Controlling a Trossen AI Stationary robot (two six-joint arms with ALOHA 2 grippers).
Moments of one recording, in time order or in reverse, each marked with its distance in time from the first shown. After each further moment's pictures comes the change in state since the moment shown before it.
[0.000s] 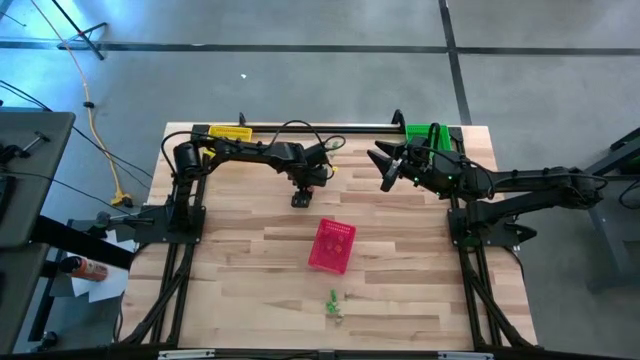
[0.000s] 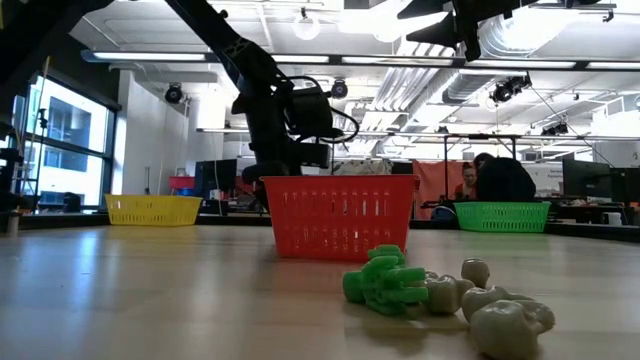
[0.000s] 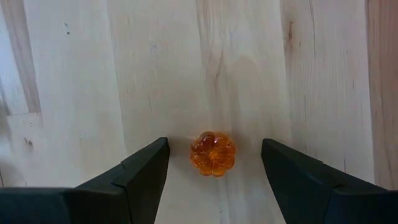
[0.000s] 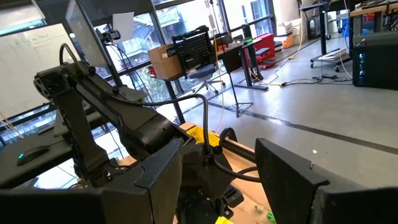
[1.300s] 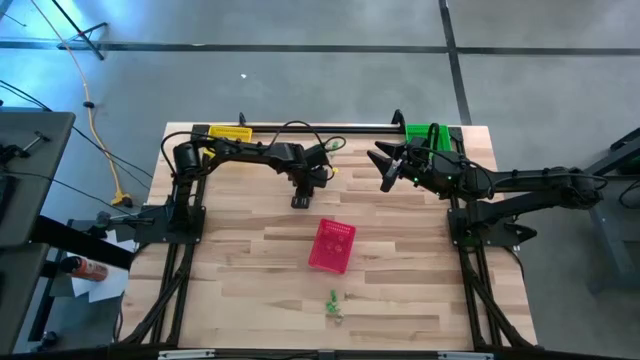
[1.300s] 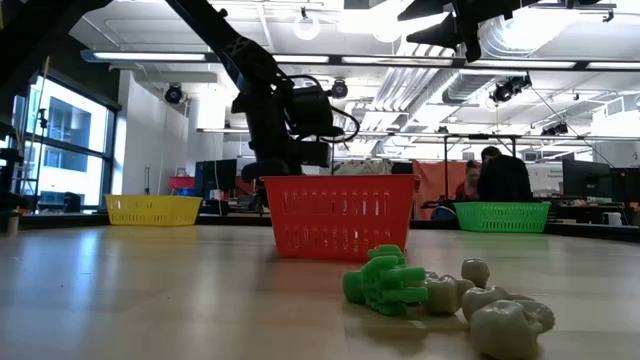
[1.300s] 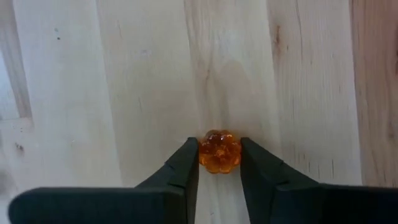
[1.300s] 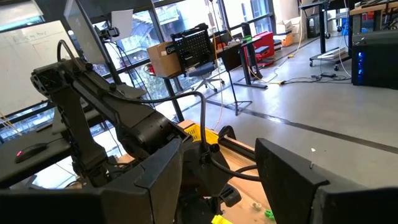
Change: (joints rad) left arm -0.001 0.000 -0.001 -0.002 0.010 0.000; right arm 0.000 0.000 0.000 -0.010 0.000 0.000
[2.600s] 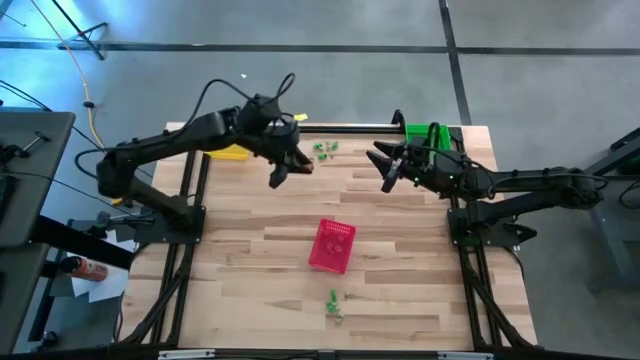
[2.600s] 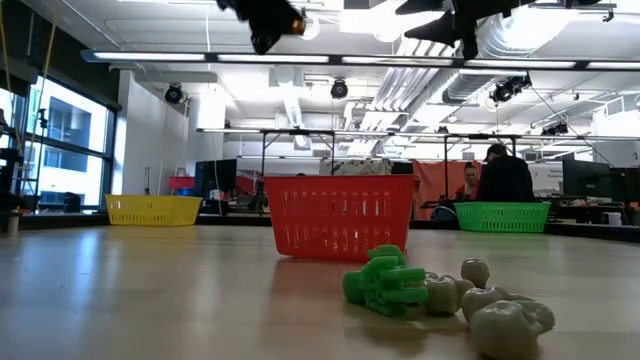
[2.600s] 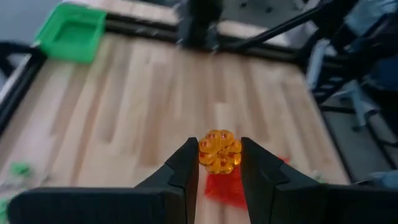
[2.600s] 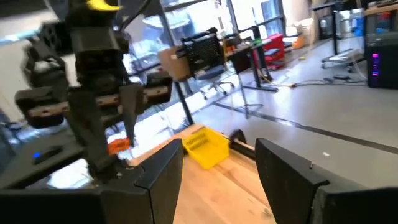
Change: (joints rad) left arm -0.003 -0.624 0.080 -0.043 0.340 -0.419; right arm 0.000 -0.005 0.000 0.038 -0.046 0.000
